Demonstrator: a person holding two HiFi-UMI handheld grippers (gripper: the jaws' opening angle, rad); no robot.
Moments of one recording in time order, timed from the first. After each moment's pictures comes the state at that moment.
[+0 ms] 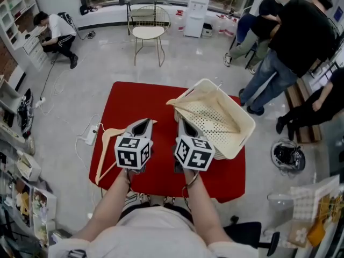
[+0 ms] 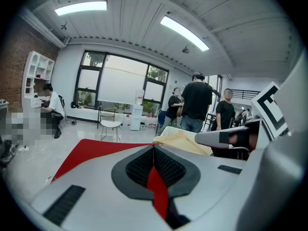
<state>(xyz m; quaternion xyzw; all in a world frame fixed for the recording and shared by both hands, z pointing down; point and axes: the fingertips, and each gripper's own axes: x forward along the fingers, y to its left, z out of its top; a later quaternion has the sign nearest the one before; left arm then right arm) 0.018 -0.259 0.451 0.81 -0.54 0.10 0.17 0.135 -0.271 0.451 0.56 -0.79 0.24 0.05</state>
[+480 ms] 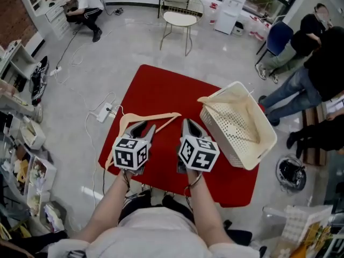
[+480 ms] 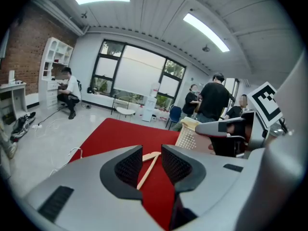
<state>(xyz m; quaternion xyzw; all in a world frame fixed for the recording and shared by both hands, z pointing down) -0.075 -0.221 0.511 0.76 -0.58 0.10 0.26 0.047 -0.268 0.489 0.49 -0.82 0.26 0.11</state>
